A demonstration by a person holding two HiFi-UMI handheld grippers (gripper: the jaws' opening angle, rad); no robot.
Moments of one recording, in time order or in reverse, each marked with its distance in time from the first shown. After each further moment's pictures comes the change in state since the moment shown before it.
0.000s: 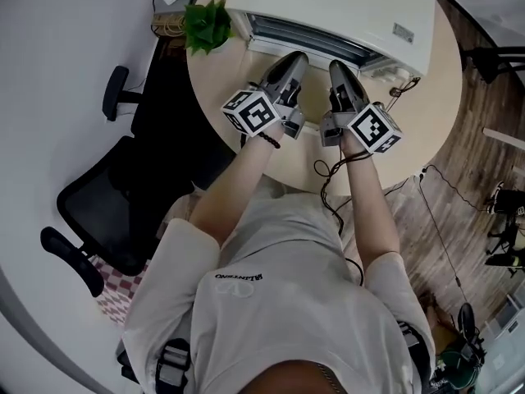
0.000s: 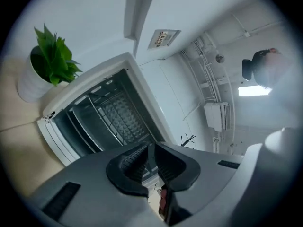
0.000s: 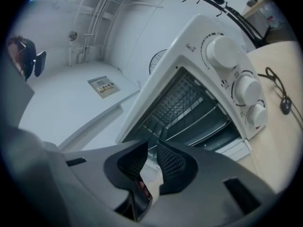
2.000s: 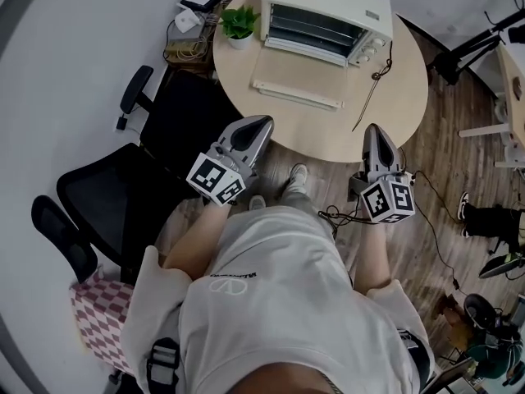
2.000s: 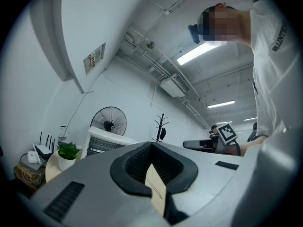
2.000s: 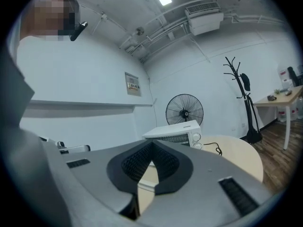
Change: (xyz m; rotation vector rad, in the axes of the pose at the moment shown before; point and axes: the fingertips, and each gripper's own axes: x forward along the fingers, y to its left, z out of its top) left arm -0.346 -0.217 0.004 0.701 0.071 -0.199; right arm -0.324 0.192 -0.078 -0.625 -0.219 -0.185
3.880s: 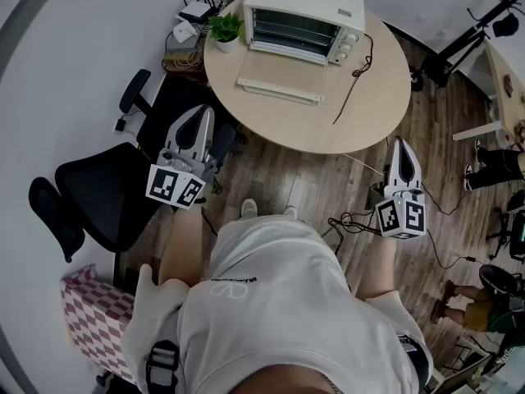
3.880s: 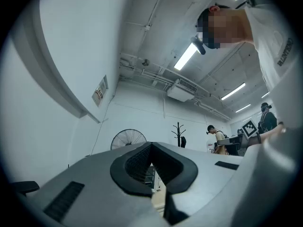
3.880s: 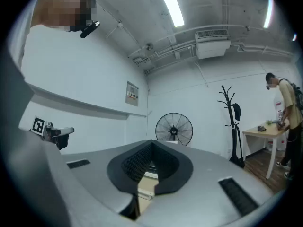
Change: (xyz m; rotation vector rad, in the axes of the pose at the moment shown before) left arm -0.072 -0.042 0.084 0.211 -0.157 0.258; right arm -0.145 -0.063 0.076 -0.188 -0.133 -0.095
